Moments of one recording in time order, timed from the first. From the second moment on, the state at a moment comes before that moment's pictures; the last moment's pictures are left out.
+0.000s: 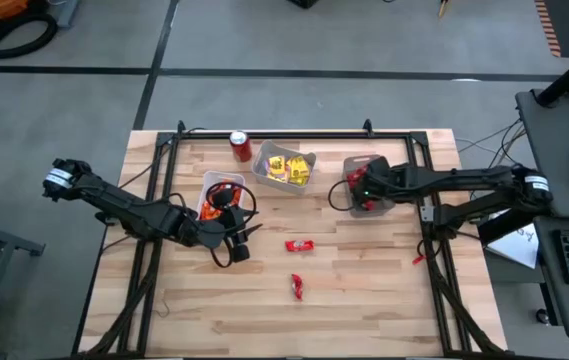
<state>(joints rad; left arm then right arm) -0.34 1.23 0.76 -0.09 -0.67 -0.17 -0.21 1.22 0.76 -0.82 0.57 0.86</state>
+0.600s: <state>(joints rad) -0.34 1.37 0.76 0.07 -0.58 -0.13 -0.14 1.20 0.76 -0.80 0.54 0.85</state>
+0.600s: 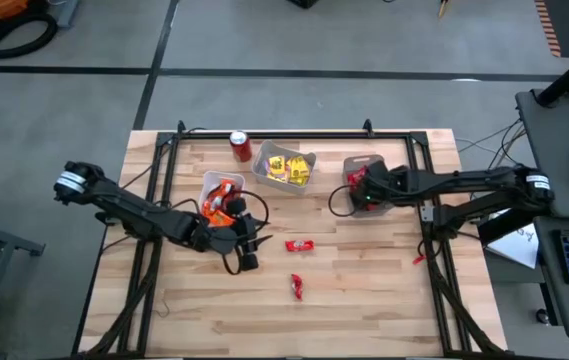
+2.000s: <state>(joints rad) -0.31 1.83 0.76 0.64 -0.56 -0.04 0.35 1.25 0.78 -0.48 0.59 0.81</state>
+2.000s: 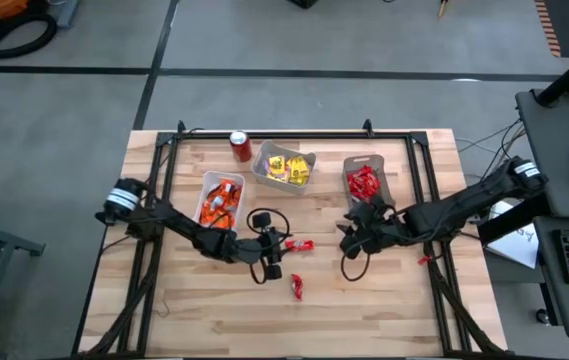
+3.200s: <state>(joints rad) -0.30 2.09 0.99 0.40 -0.54 -0.09 0.35 1.31 0.78 -0.41 0.63 0.80</state>
